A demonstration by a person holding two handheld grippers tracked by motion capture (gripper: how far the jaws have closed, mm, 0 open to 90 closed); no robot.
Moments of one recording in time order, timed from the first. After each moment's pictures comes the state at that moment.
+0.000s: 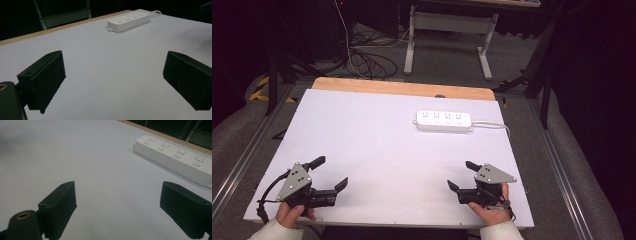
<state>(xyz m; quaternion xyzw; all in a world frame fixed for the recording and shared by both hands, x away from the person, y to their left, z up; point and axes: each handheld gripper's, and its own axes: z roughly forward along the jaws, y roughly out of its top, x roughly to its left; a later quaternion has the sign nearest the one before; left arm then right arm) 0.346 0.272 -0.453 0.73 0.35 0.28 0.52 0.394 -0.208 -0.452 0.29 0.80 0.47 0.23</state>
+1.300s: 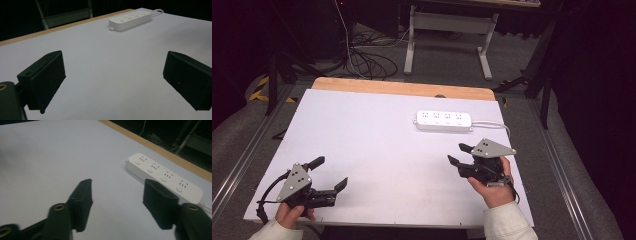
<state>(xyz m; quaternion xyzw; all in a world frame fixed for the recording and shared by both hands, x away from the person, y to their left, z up) 0.345 0.272 -0.454 0.73 0.35 0.29 0.51 0.423 -0.190 -0.386 0.28 0.82 0.45 0.24</state>
